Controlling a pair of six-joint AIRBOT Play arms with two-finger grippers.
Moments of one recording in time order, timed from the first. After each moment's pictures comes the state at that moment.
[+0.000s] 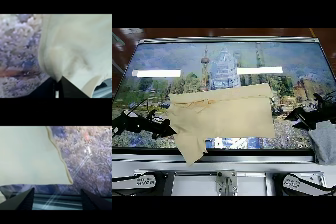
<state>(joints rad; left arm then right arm) 0.33 -1.46 0.72 0.94 -1.14 -1.34 -0.53 -1.37 1.02 -1.08 1.45 1.32</state>
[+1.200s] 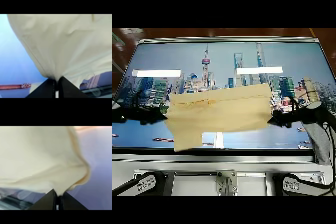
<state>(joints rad) 0.33 -1.19 0.89 0.95 -1.20 -1.27 -0.30 -1.42 0.89 -0.88 1.19 1.21</state>
